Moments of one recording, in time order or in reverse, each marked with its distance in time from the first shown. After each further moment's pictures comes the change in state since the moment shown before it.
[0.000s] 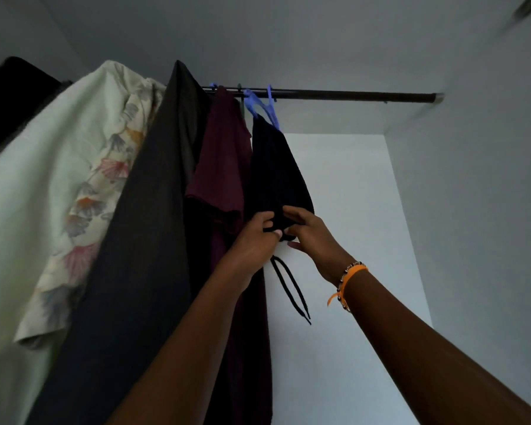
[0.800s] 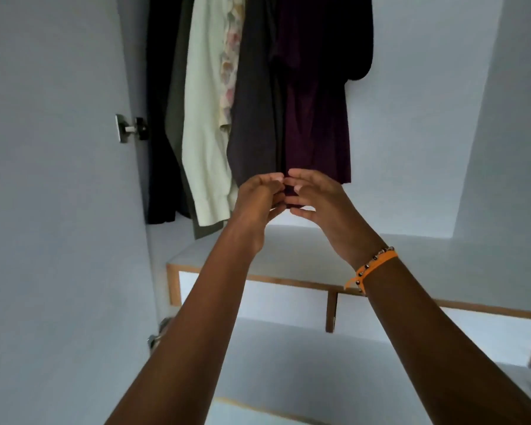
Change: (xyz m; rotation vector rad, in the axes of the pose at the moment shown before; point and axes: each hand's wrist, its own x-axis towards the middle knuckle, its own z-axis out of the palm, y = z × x) left_hand -0.388 0.099 -0.041 -0.365 0.288 -0.510; right_hand -0.384 -0.157 0.030 0.357 -0.333 0.363
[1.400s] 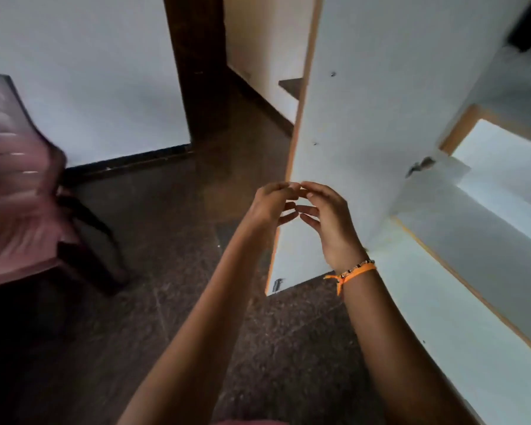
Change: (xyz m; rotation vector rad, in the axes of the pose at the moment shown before) left_hand -0.437 -0.030 -0.337 0.048 0.811 -0.405; right_hand -0.340 0.038 0.402 0.302 -0.558 0.581
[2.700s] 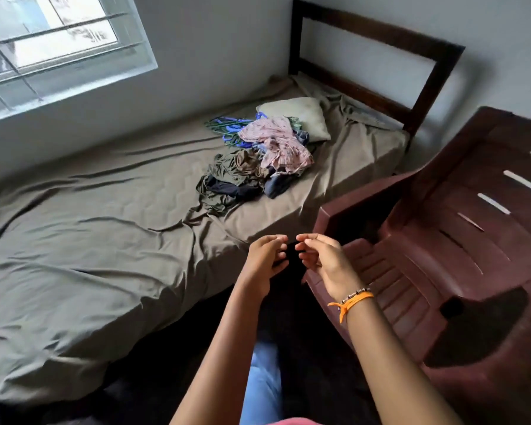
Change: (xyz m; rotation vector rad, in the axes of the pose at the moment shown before) left_hand -0.124 0.033 -0.927 -0.617 1.449 0.005; right_hand -0.035 0.209 0.998 -0.371 -1.395 0.454
